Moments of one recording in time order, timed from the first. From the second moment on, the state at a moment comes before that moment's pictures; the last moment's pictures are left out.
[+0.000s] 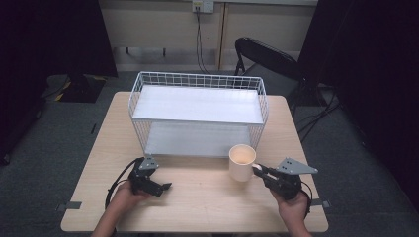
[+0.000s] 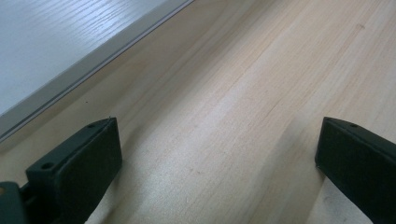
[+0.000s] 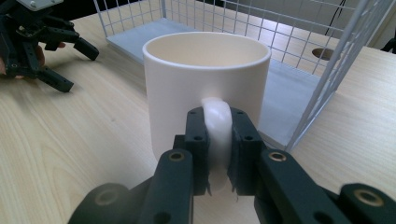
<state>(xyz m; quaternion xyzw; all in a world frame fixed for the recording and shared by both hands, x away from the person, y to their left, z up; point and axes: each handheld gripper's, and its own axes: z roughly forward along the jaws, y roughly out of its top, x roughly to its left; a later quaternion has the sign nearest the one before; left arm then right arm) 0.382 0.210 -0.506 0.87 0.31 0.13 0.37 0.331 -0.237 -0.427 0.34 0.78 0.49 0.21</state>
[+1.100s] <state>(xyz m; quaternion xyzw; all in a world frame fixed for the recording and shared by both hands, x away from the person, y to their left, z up) 0.382 0.210 -0.506 0.87 0.31 0.12 0.37 0.349 -0.209 -0.426 0.33 0.78 0.49 0.21</state>
